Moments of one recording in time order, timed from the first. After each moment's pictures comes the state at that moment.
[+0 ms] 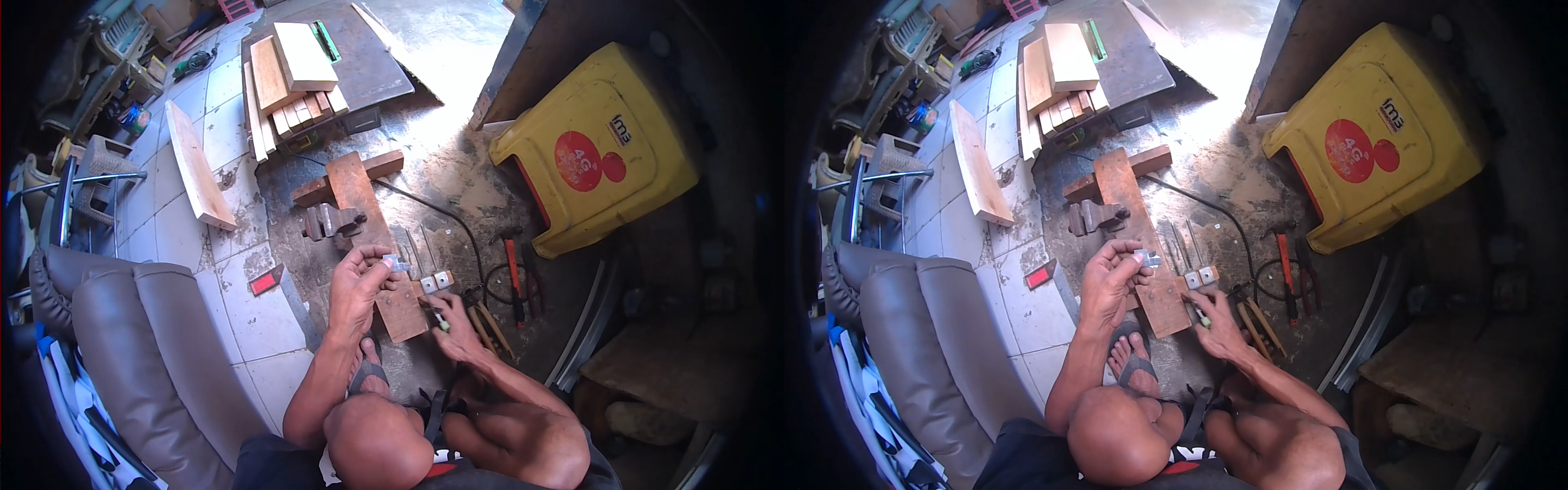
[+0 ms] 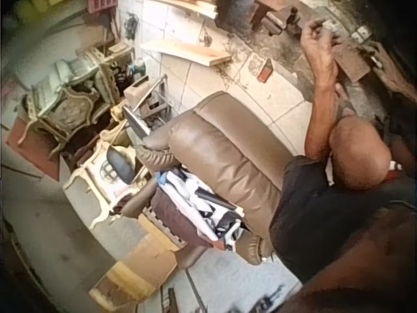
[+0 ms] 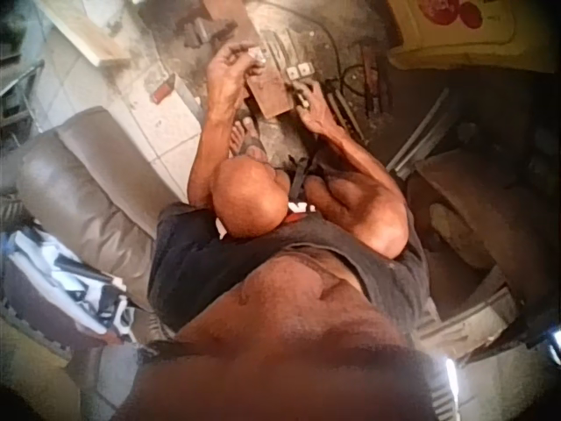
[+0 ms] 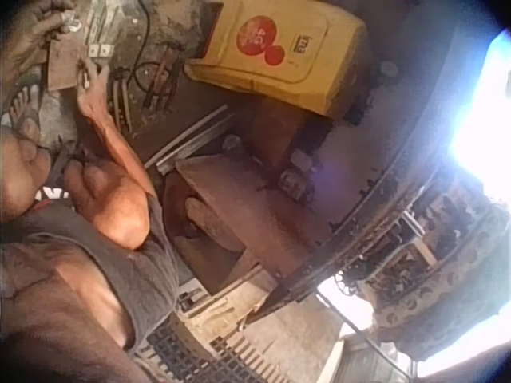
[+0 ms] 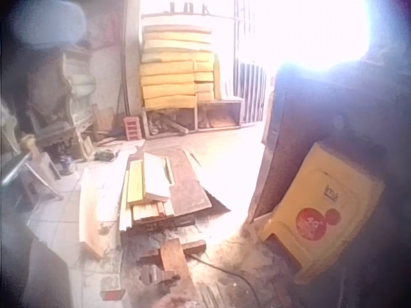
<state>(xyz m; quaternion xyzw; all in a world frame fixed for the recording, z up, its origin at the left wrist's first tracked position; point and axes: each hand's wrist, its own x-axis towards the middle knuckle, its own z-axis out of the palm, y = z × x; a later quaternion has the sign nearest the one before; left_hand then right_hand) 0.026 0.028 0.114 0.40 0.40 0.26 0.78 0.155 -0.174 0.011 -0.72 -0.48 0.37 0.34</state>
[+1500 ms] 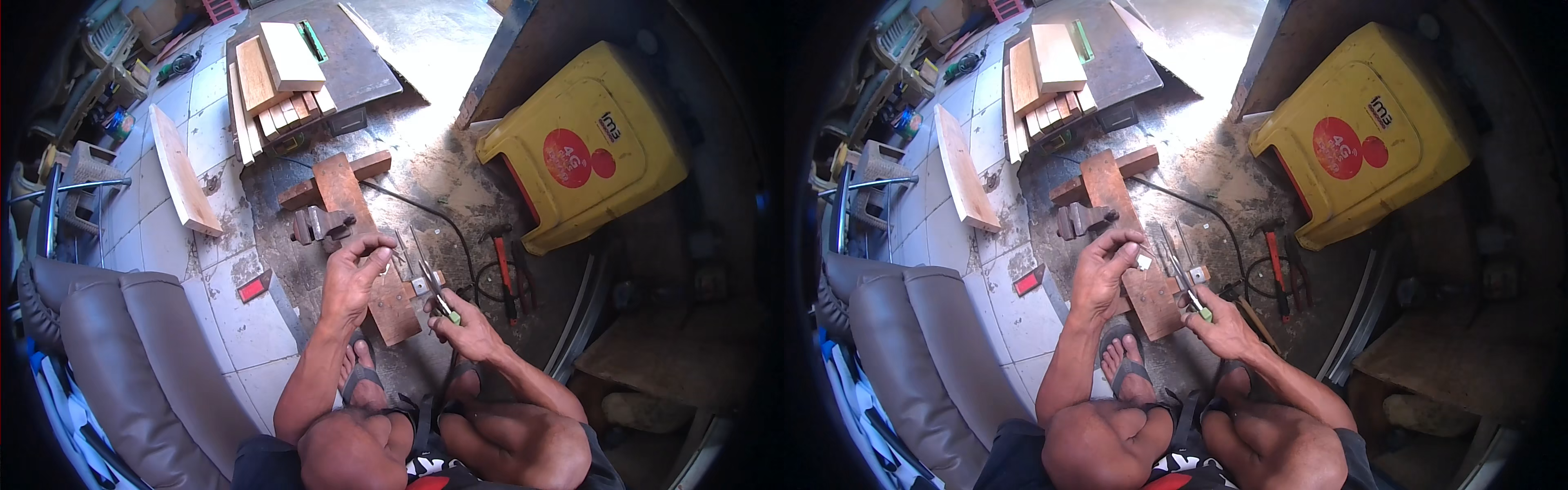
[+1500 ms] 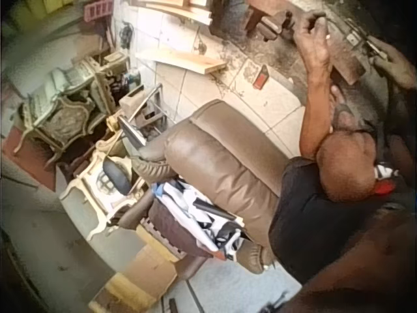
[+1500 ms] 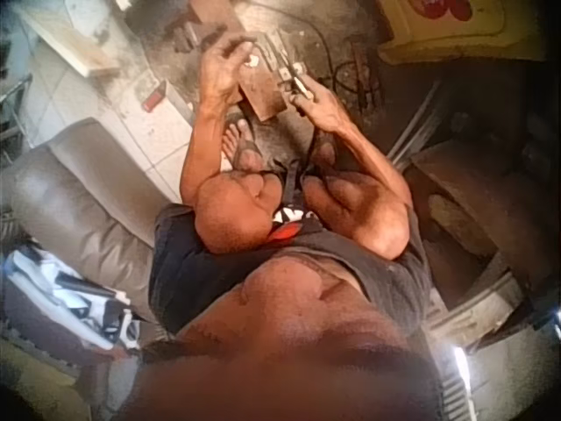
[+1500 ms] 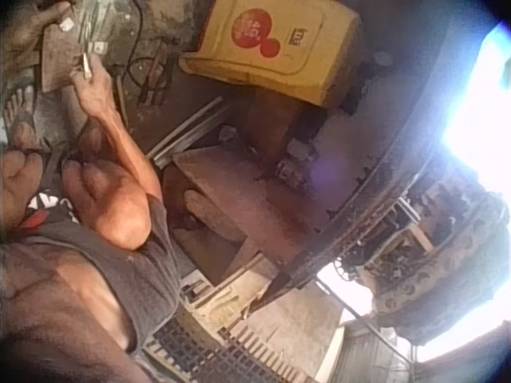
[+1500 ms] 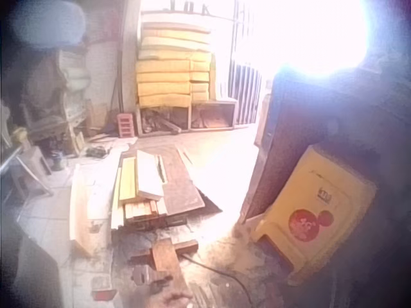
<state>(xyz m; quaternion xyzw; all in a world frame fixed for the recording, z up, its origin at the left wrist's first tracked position) 0.038 0.044 0.104 0.53 0.33 0.27 0.73 0.172 -0.144 0.126 -0.71 -0.31 0.53 0.35</state>
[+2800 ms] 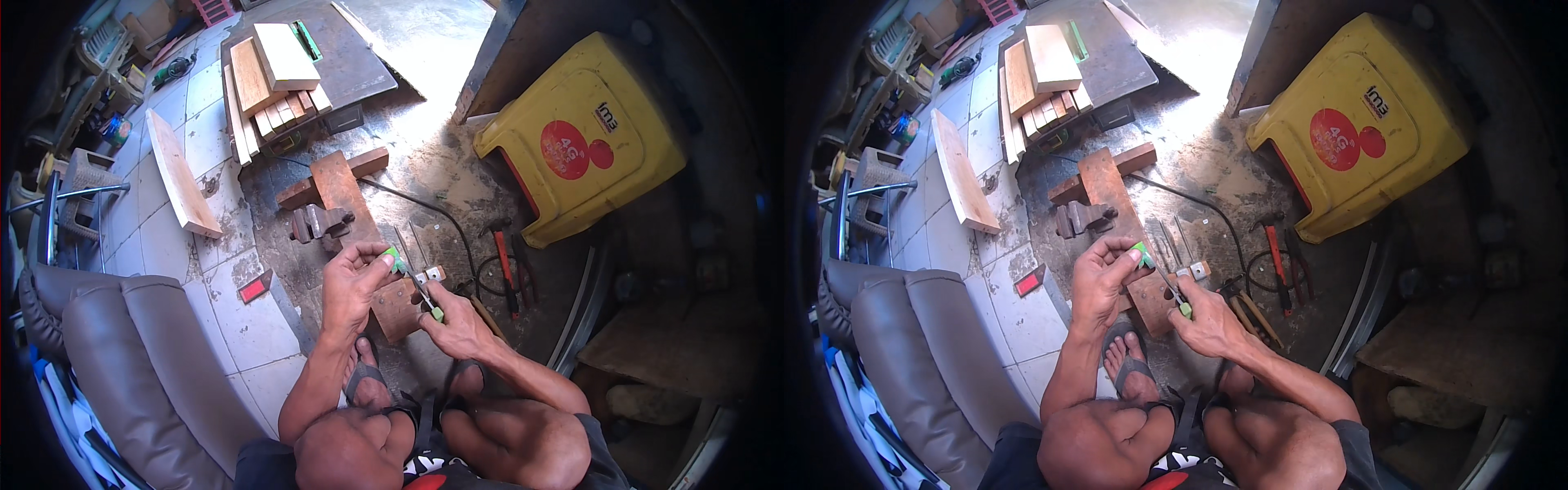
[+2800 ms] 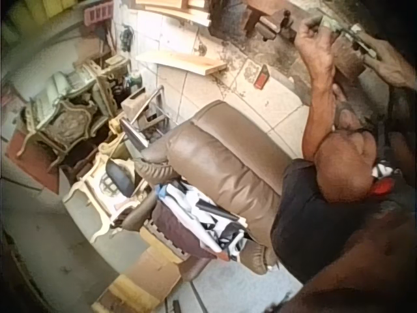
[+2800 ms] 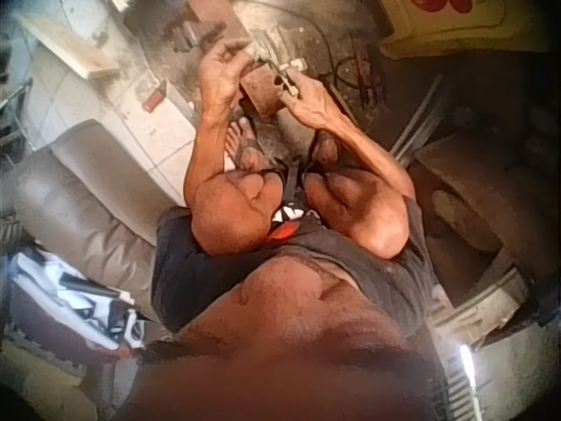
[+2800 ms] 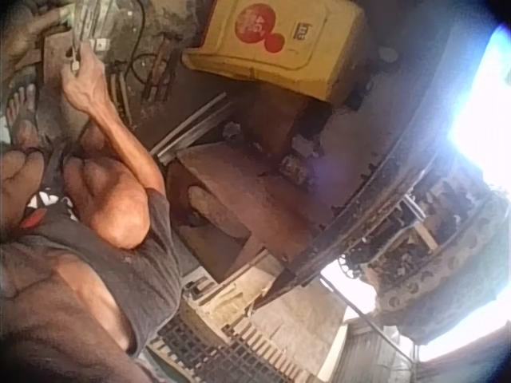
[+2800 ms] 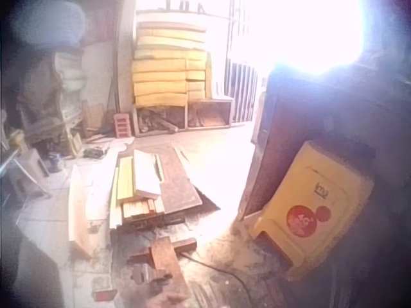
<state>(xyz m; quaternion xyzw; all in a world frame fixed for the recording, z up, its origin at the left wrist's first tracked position) 0.031 0.029 0.122 0.41 0.37 0.26 0.79 0.154 -0.124 0.140 -0.73 -0.41 0.42 0.34</state>
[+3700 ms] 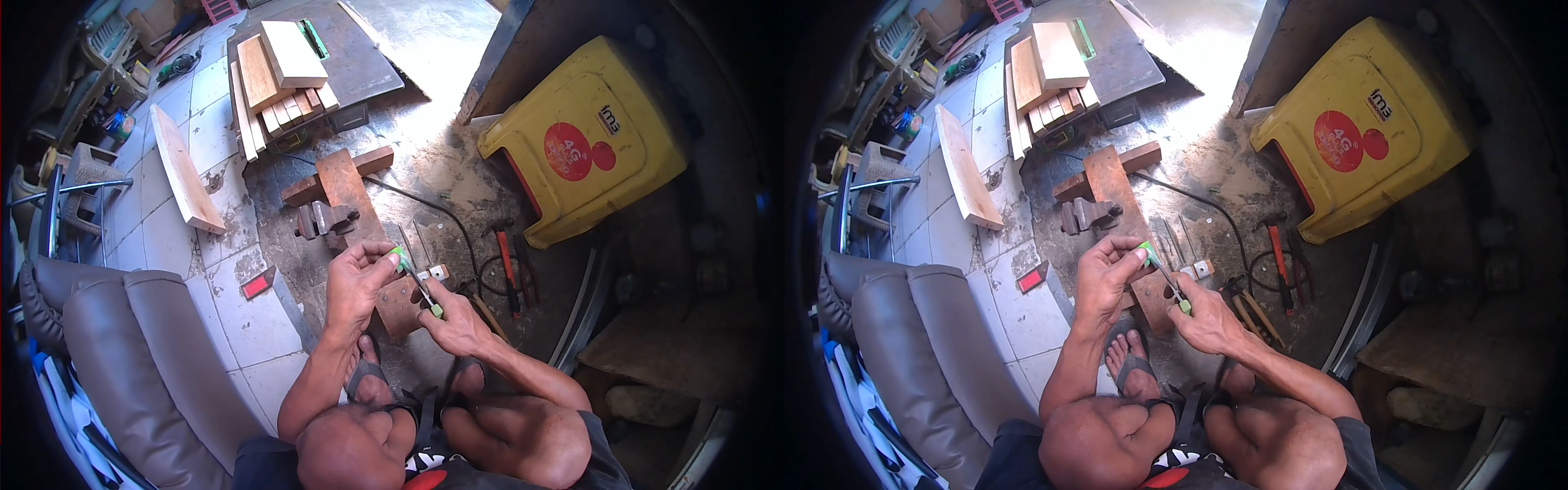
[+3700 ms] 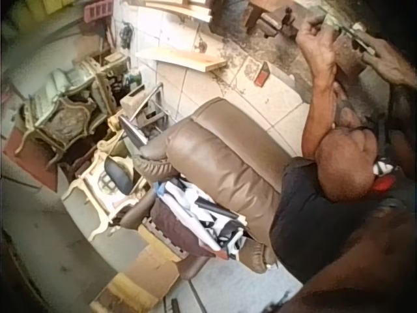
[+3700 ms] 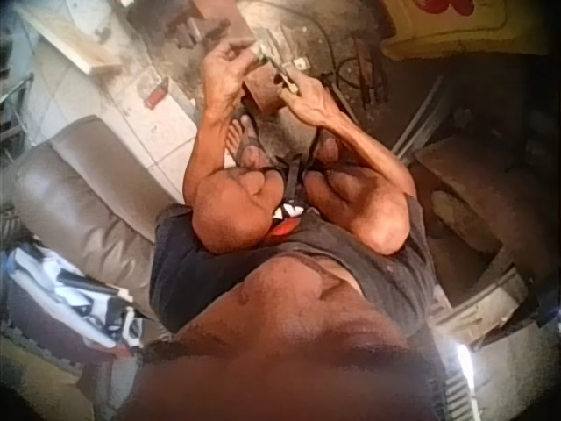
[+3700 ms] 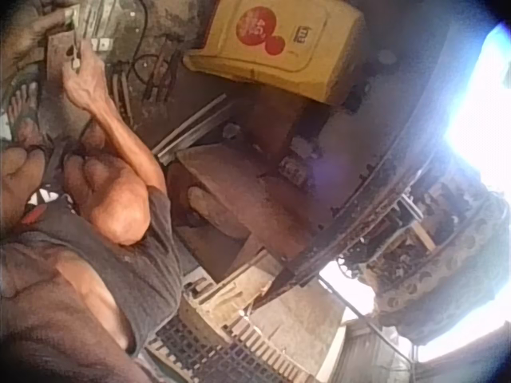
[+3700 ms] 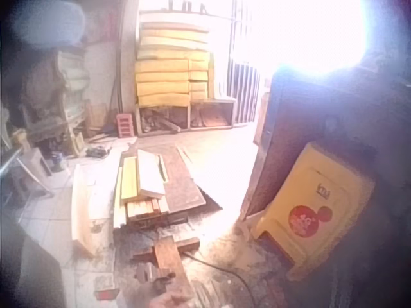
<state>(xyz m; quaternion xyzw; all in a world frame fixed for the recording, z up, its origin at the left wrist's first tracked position) 0.028 0.029 0.126 0.41 0.37 0.25 0.79 0.152 -0.117 0.146 -0.72 -0.39 0.47 0.31</state>
